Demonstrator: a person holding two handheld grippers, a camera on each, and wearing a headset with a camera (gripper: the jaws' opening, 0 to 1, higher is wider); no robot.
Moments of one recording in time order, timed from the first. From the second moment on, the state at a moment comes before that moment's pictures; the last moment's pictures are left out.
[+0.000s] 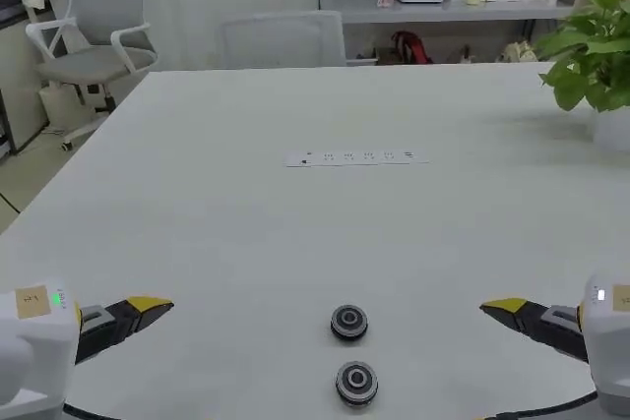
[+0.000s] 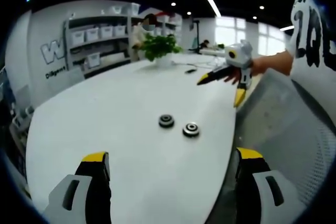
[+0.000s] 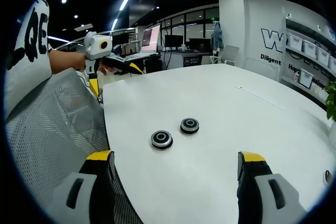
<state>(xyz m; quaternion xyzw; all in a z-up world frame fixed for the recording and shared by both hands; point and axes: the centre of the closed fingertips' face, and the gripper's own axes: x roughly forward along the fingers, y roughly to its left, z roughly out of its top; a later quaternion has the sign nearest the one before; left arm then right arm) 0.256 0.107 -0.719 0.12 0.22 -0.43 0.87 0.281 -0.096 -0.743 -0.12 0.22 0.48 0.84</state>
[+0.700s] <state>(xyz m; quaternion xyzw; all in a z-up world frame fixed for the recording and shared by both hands) 0.256 0.107 -0.719 0.11 0.23 -0.44 0.86 0.282 -0.097 -0.742 -0.12 0.22 0.49 0.84</state>
